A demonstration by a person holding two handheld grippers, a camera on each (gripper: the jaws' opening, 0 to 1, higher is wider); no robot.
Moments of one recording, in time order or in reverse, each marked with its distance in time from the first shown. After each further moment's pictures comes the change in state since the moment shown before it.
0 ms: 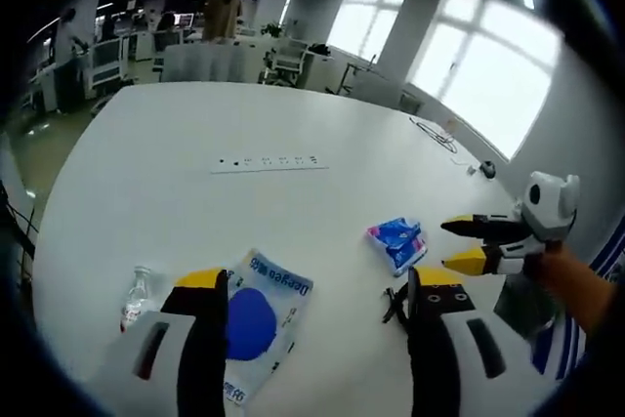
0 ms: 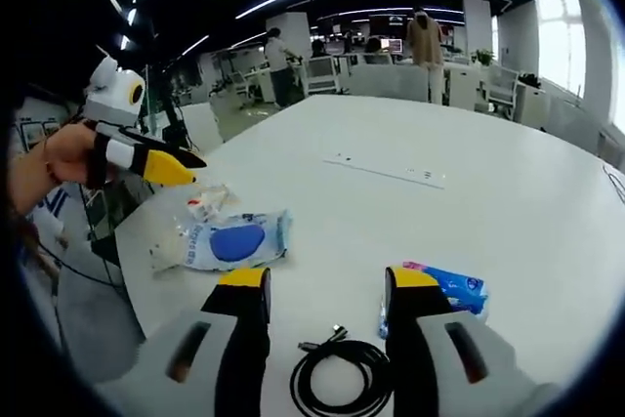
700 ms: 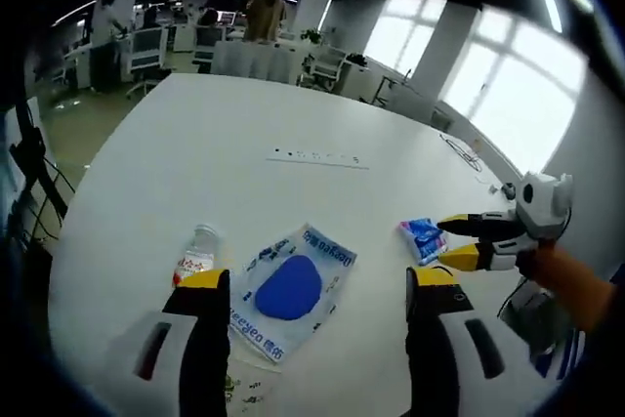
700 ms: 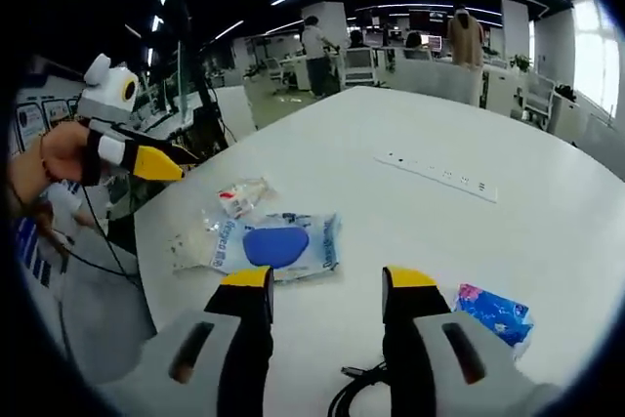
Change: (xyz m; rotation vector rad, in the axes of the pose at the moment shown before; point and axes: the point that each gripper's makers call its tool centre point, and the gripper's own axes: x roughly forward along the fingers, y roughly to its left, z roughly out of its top) left arm -0.059 0.057 -0.031 -0.110 -0.036 0.121; right arm 0.048 0.055 0.008 -0.086 0.052 0.133
